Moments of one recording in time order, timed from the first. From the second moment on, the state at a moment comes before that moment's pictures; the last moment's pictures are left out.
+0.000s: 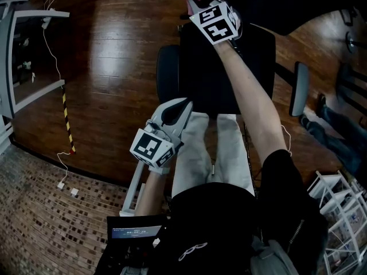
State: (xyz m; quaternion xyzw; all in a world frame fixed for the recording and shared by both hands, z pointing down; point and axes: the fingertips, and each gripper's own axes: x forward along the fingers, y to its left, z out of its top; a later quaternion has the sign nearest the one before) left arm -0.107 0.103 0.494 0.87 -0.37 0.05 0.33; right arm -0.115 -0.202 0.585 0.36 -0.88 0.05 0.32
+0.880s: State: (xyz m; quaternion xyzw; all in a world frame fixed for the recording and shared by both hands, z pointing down) left arm -0.026 0.097 0.496 0.89 -0.31 0.08 0.33; right arm 0.082 -0.200 0.615 0.46 -0.82 0.10 0.33
